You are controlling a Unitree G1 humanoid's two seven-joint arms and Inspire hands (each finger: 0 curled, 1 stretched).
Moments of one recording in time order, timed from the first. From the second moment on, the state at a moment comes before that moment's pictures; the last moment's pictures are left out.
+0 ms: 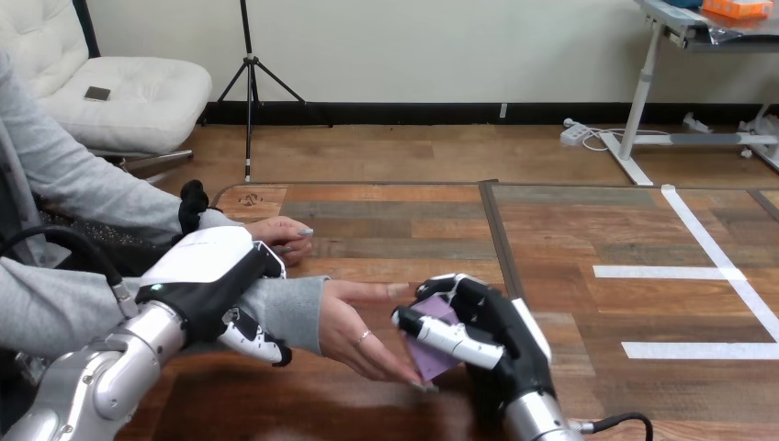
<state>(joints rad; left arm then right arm) -0.22 0.59 -0.20 0.24 0.65 -0.18 -0.23 -0.05 0.06 0.11 0.39 0.23 -0.13 0.14</state>
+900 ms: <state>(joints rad) -0.26 0.57 -0.23 0.29 0.66 -0.18 -0.25 -0.03 0.06 0.18 0.33 0.23 -0.13 0.11</state>
